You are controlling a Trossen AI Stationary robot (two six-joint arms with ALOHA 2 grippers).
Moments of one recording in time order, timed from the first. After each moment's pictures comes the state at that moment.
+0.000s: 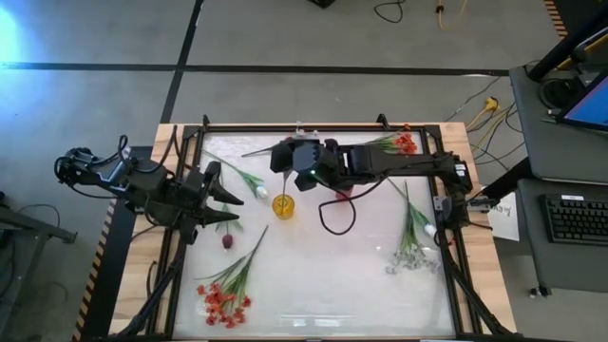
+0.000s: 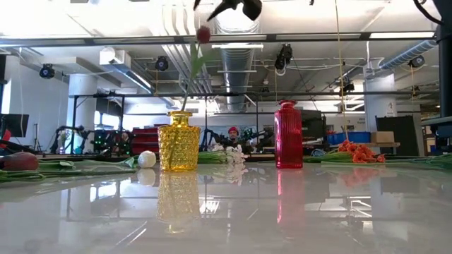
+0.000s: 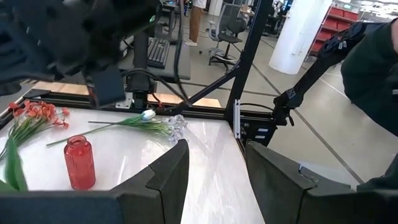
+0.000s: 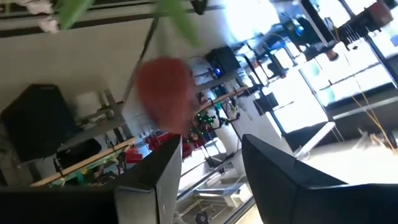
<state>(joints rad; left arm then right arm) -0.35 0.81 1.05 -0.42 -0.15 -0.25 0.03 1.95 2.08 -0.67 0.76 -2.15</state>
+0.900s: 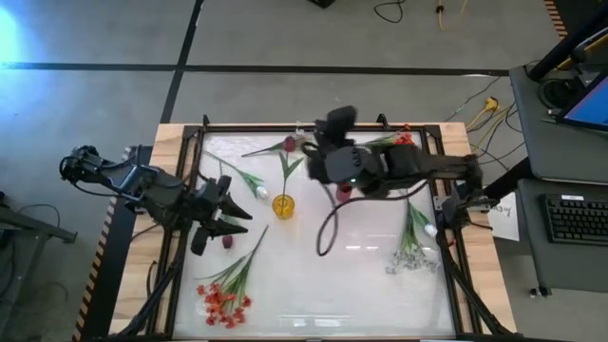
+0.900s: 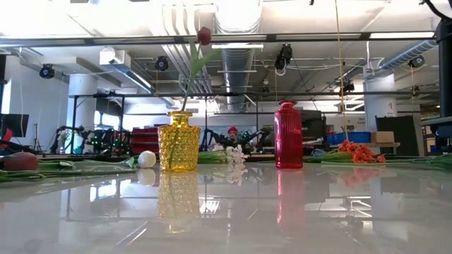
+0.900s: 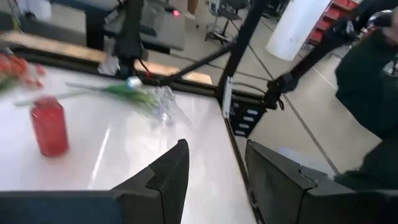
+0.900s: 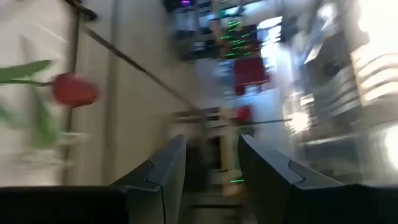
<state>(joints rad) -0.41 0.90 1.05 -0.43 -0.15 -0.40 0.18 1.88 2.35 -1.01 1.06 -0.79</state>
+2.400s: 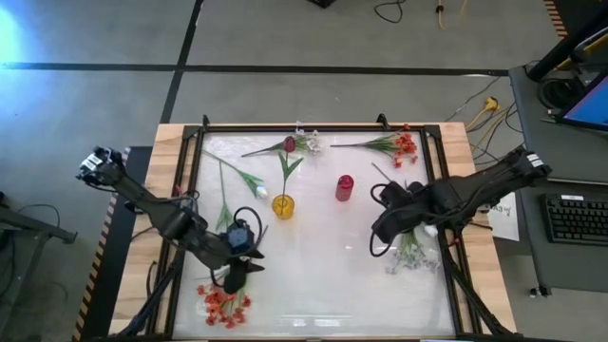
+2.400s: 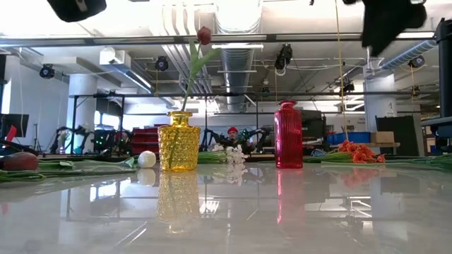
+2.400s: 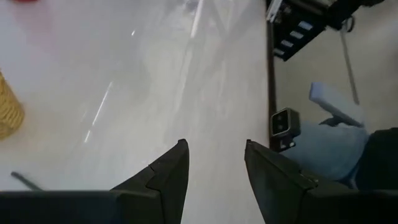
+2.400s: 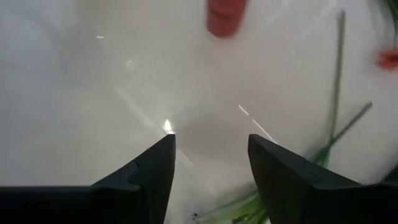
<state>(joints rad) -0.61 1.25 1.01 -0.50 -0.27 -0.79 0.35 1.29 1.22 -1.26 0.31 1.11</state>
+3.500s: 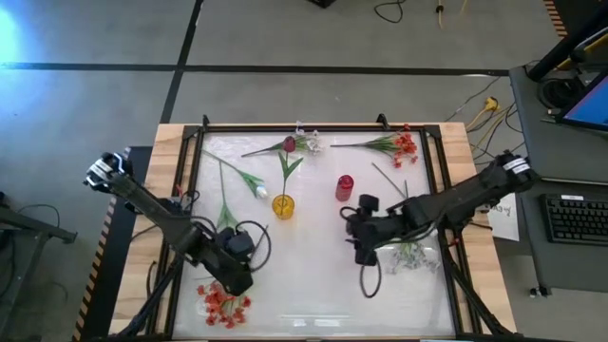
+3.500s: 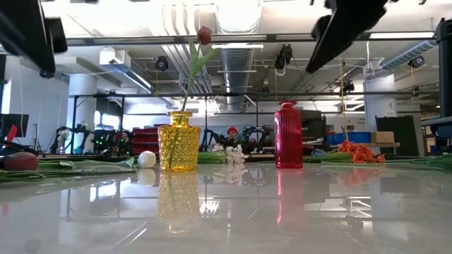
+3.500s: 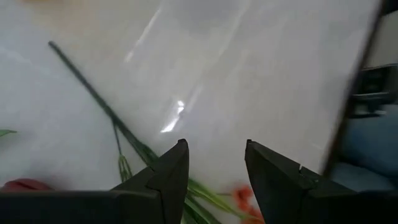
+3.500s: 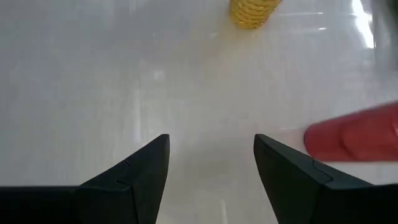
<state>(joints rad) -0.65 1.39 1.00 -0.72 -0.23 -1.13 0.36 1.46 1.11 -0.66 0.31 0.35</state>
